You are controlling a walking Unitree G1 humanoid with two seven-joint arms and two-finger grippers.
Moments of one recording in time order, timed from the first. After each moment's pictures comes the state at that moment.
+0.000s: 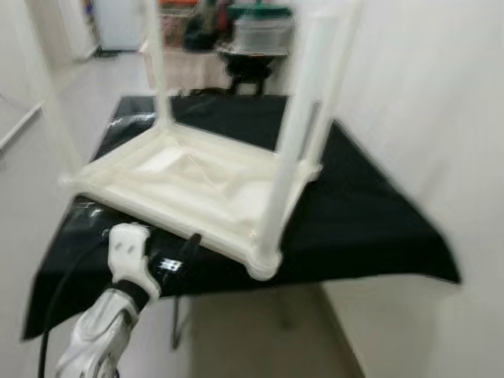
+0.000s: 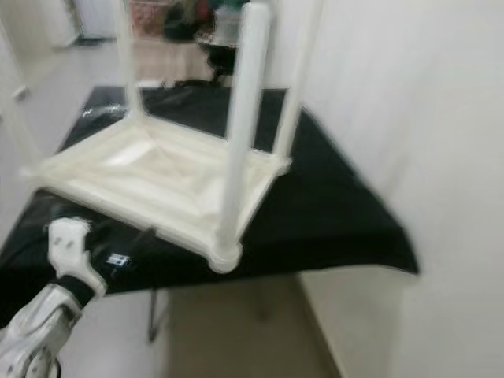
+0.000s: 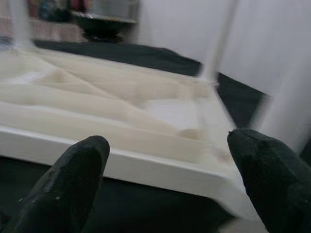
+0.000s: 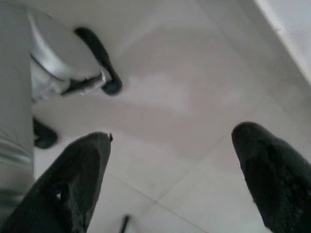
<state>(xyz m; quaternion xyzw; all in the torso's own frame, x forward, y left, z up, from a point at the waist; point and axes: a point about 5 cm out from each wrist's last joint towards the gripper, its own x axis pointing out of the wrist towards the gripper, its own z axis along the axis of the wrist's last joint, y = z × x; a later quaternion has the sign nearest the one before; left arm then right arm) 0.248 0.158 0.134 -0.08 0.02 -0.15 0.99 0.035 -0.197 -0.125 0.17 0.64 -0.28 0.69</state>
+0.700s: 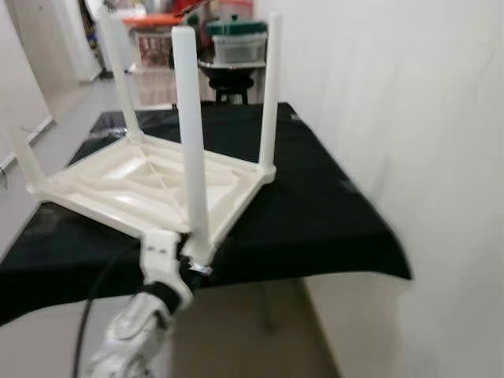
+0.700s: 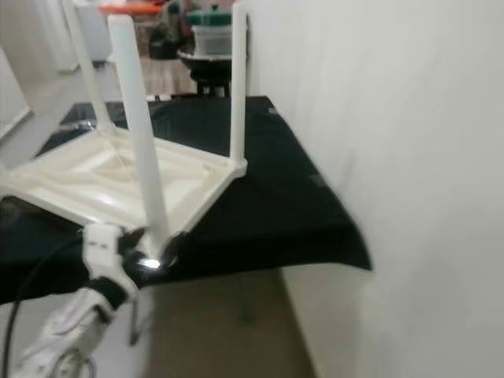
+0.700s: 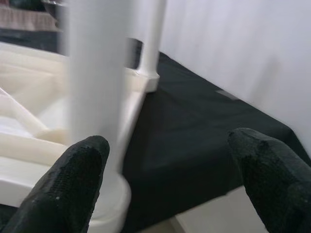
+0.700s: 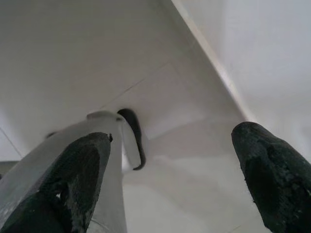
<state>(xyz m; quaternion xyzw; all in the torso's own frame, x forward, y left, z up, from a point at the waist) 0.250 0.137 0.137 -0.09 0.04 -0.15 0.98 0.105 -0.206 -0.111 0.12 0.53 -0.18 0.82</state>
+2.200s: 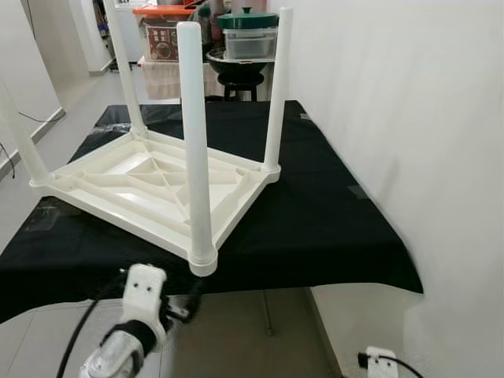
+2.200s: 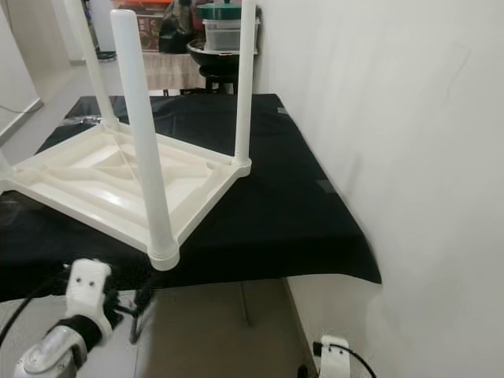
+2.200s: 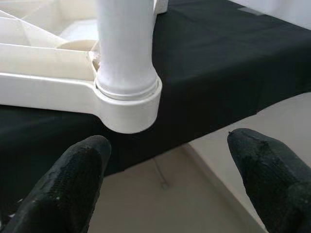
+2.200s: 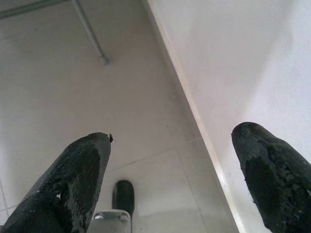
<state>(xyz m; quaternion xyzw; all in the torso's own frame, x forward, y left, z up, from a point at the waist) 0.211 0.153 0.100 -0.01 0.13 -0.15 0.98 0.199 -0.224 -0.062 0.02 0.41 -0.11 0.90</state>
